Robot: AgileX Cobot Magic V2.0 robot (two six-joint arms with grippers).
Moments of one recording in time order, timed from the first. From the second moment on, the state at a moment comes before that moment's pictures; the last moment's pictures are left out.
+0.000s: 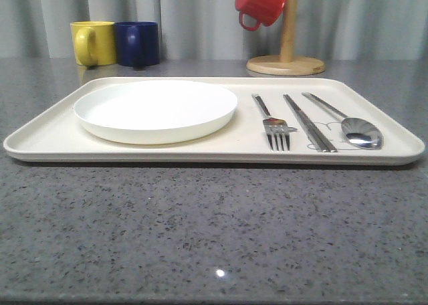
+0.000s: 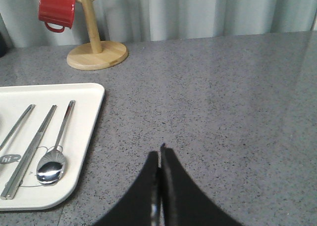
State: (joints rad) left arm -0.15 0.42 -0.41 -0.33 0.14 0.35; right arm 0.10 0.15 -0.47 -0.24 0.62 0.31
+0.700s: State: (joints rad) left arm -0.15 0.42 -0.41 -0.33 0.14 0.35; right arm 0.10 0.07 -0.22 -0.01 0.28 0.02
